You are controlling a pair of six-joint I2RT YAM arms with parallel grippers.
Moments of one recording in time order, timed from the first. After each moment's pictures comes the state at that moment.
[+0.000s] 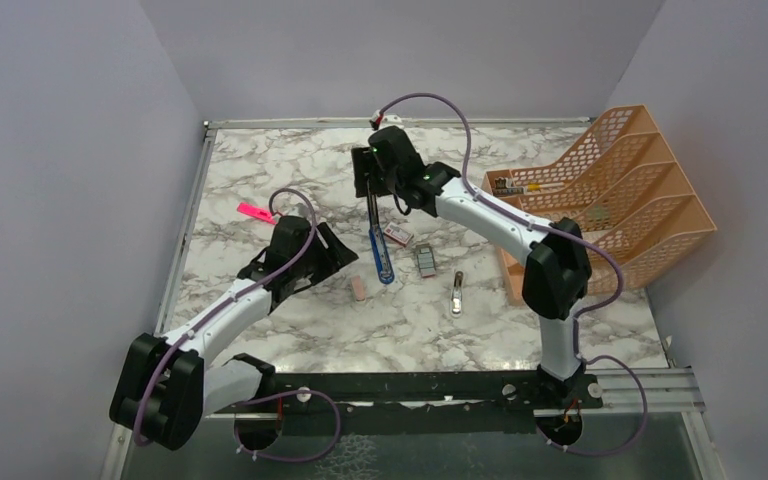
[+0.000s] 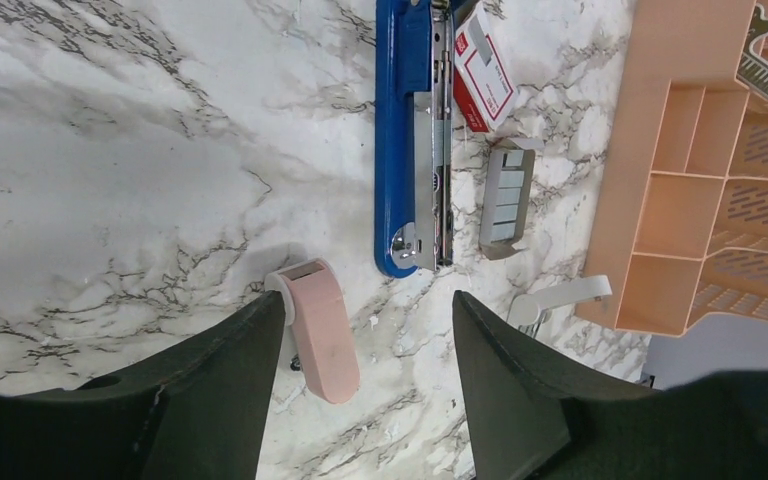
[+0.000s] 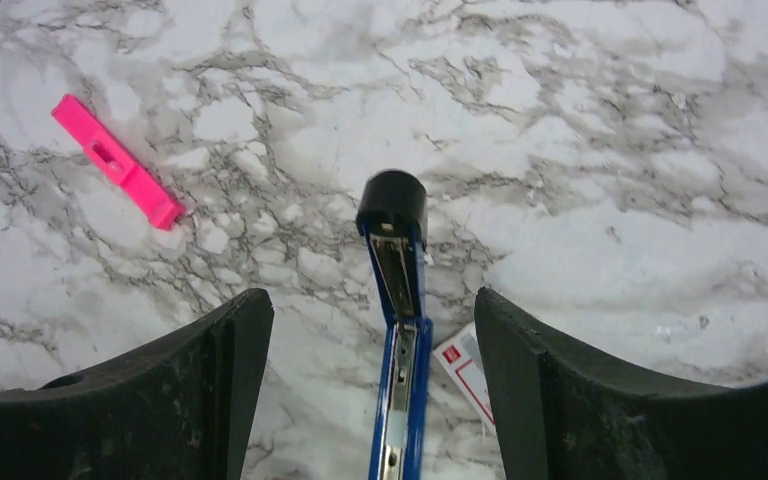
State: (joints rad) left arm -0.39 1.12 0.55 -0.10 0.16 -0.90; right arm 0.79 1.94 1.74 -0.39 0.28 0.39
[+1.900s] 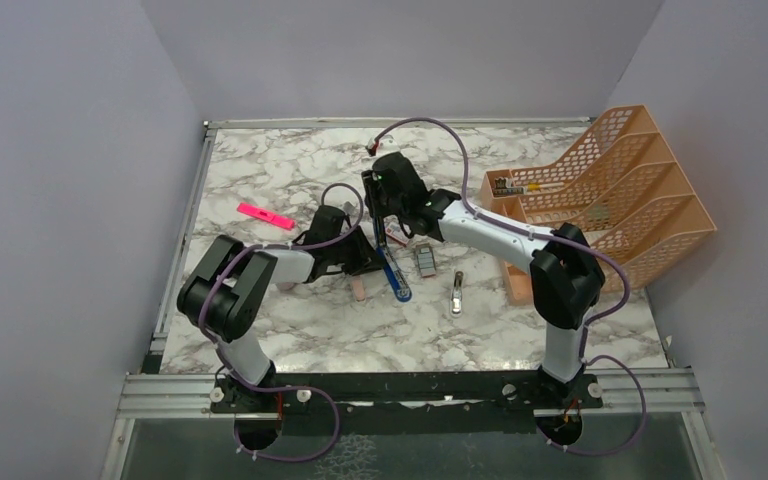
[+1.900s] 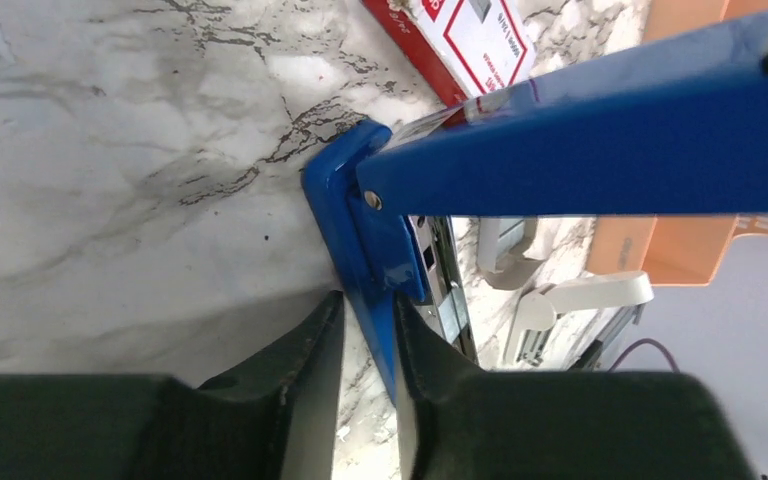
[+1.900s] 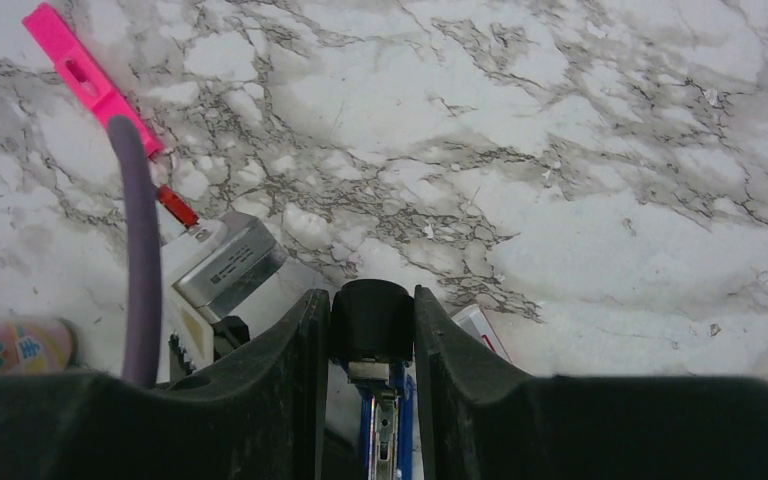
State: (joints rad) left arm -0.45 1.70 0.69 0.27 0.43 -0.87; right arm 0.82 1.90 1.51 -0.17 0.24 0.26
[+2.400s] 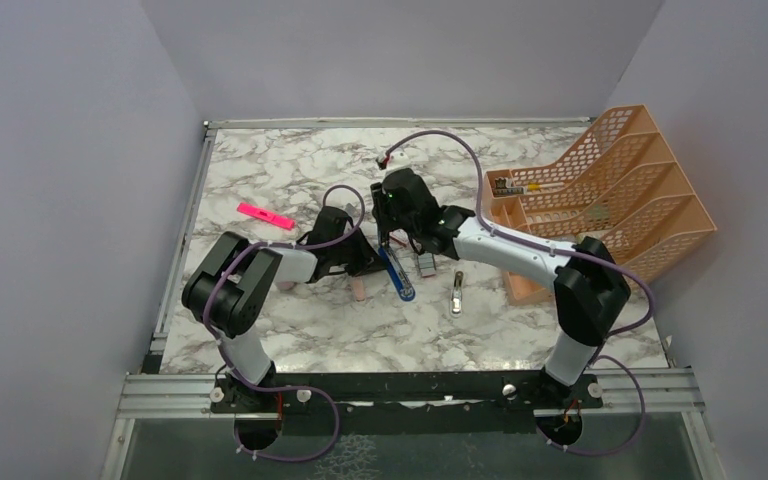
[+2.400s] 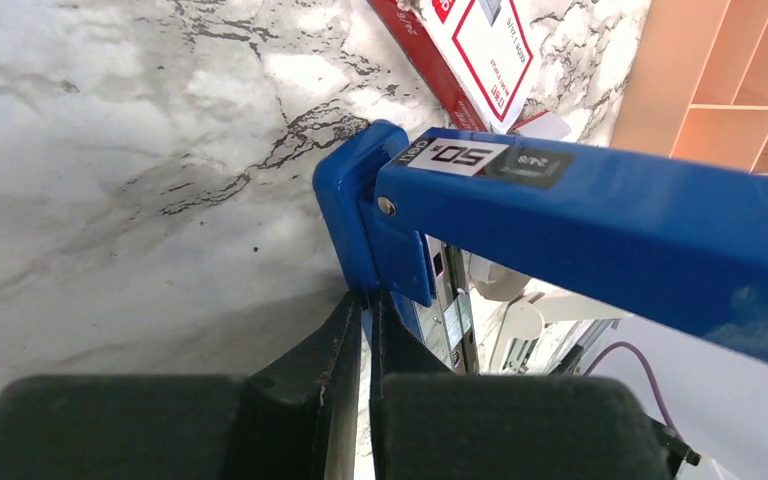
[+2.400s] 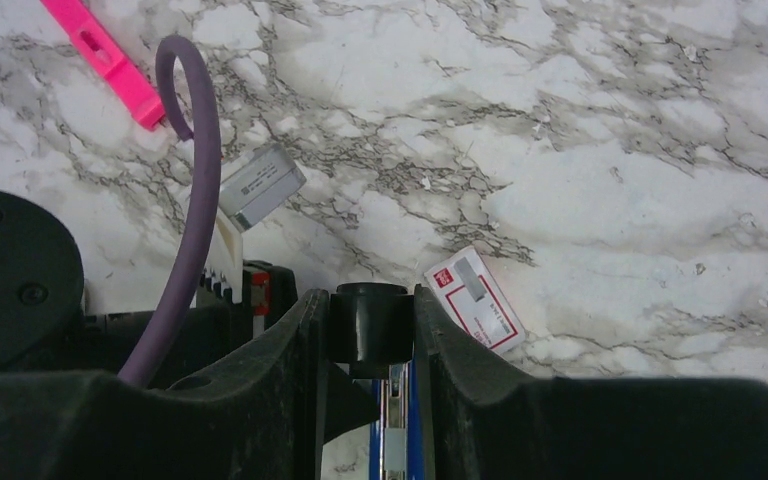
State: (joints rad) left arm -0.47 1.74 0.70 0.30 0.42 -0.92; right arm 0.86 1.77 1.34 -0.10 0.30 0.28
